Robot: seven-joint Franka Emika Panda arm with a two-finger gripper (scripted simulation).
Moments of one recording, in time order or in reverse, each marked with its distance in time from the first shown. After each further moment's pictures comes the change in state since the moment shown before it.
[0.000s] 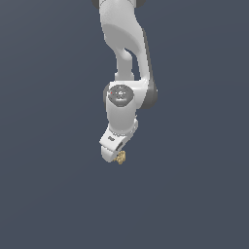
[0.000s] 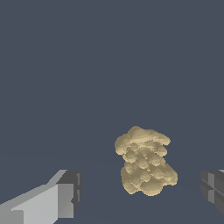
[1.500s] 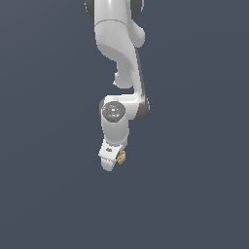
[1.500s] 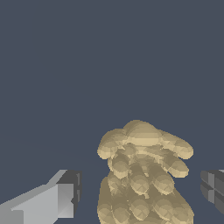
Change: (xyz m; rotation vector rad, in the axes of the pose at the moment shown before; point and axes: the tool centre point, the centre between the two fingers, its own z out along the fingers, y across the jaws) arm -0.012 0.018 0.053 0.002 0.005 -0.209
